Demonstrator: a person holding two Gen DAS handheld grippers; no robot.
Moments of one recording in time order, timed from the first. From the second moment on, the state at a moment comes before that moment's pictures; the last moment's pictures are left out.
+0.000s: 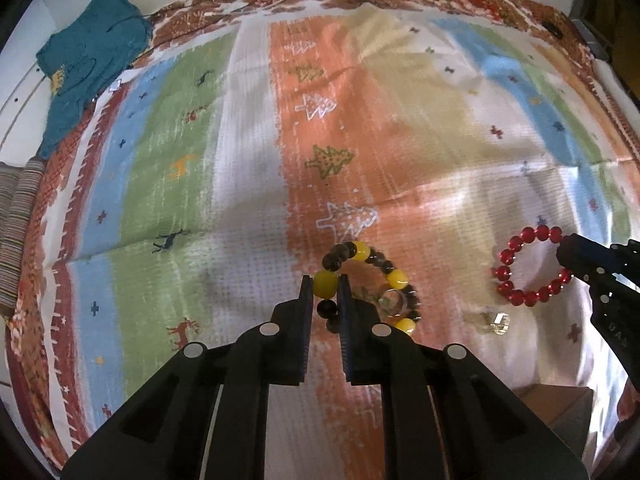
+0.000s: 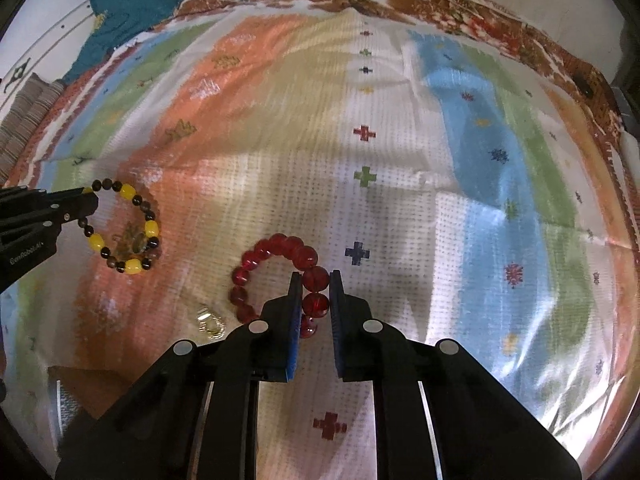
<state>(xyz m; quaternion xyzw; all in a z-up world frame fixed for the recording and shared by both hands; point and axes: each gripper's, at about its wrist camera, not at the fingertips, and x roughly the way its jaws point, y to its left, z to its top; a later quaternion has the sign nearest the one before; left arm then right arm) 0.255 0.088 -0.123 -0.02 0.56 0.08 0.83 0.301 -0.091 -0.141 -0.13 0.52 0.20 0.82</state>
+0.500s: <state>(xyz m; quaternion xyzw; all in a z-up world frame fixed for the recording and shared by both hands) 0.241 0.063 -0.080 -0.02 0.52 0.04 0.85 0.284 -0.103 -0.105 -0.08 0.49 0.22 0.84</state>
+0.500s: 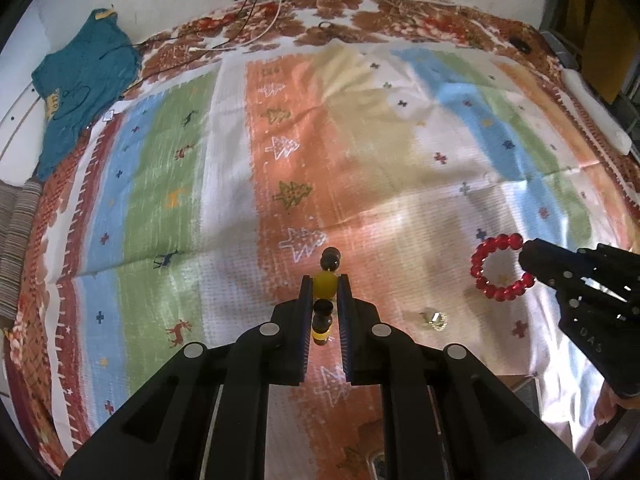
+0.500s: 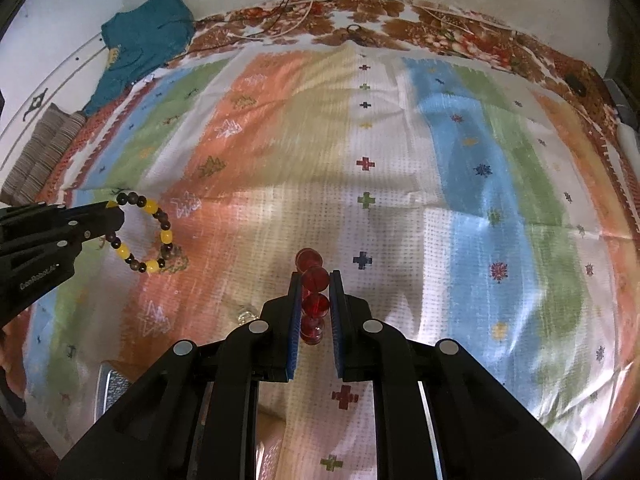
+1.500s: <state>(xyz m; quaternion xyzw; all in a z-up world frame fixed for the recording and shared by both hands) 0.177 0.049 -0.016 -0.07 0.46 -0.02 0.89 0.230 -0.102 -0.051 -0.09 0.43 0.27 0.85</state>
